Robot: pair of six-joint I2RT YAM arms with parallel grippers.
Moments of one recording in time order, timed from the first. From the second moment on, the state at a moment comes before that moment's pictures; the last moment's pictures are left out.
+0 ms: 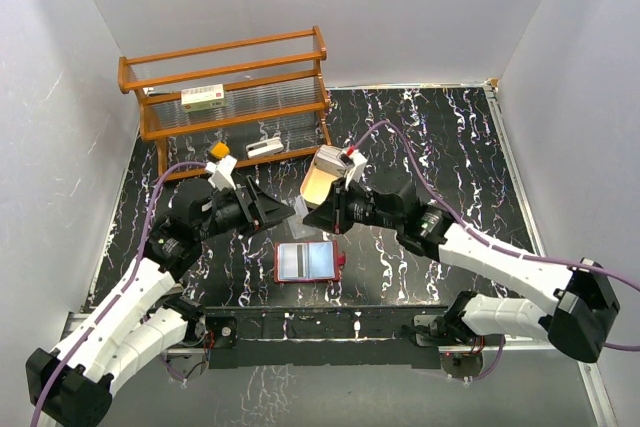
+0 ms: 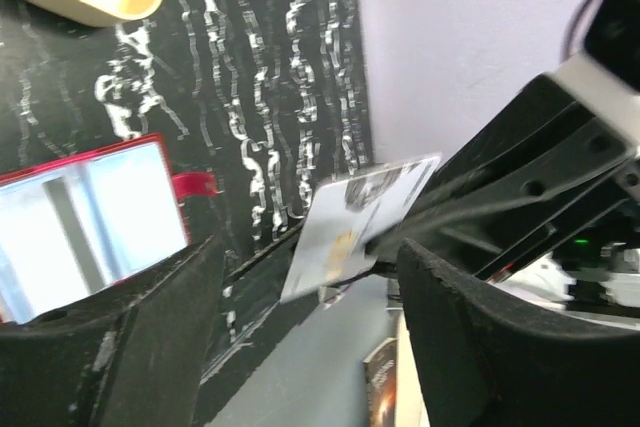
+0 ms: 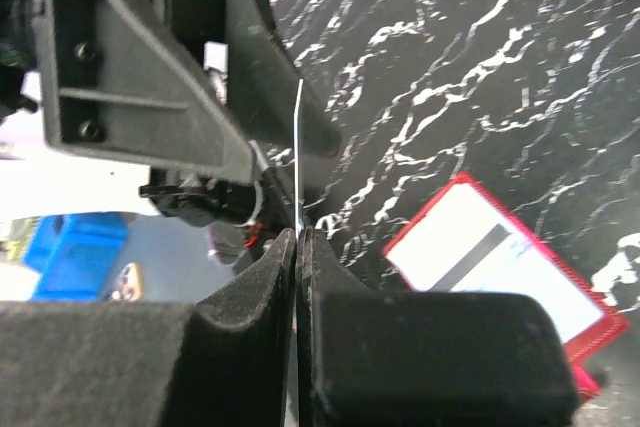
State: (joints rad) left arm -0.48 0.77 0.62 -0.26 0.46 -0.98; right arm 0.85 1.15 0.83 0.02 -0.30 0.60
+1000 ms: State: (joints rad) left arm -0.47 0.69 0.45 0.09 0.51 -1.25; right arm 0.85 1.08 0.58 0.39 -0.40 0.96
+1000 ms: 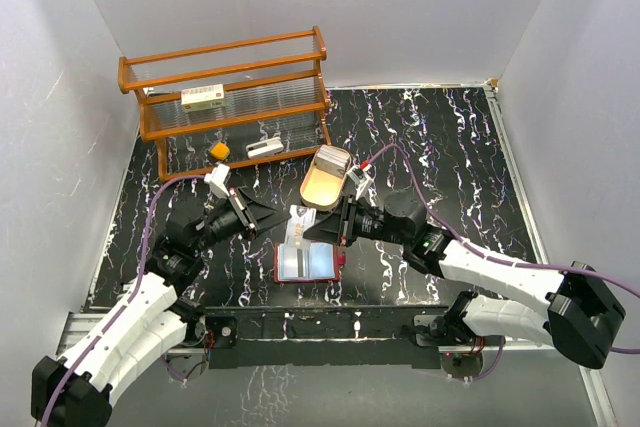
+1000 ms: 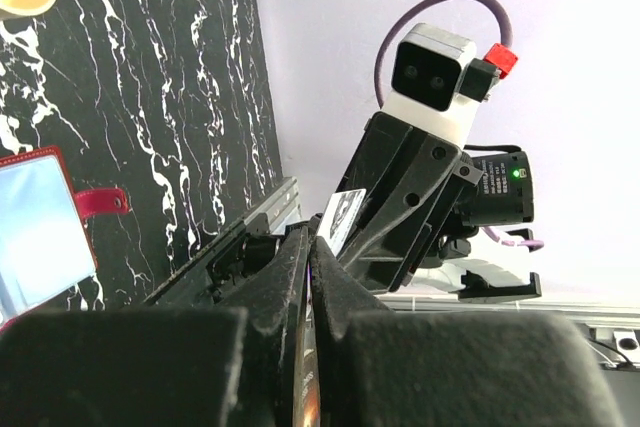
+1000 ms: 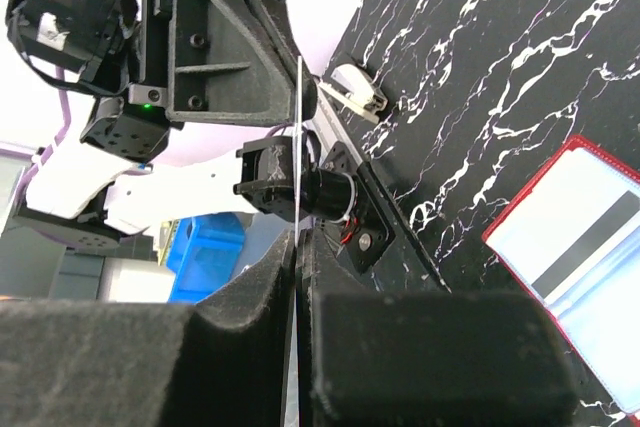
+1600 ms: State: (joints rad) left arm -0.48 0.67 0.42 0.11 0.66 -1.14; right arm 0.85 1.10 0.51 0.54 -0.52 1.03
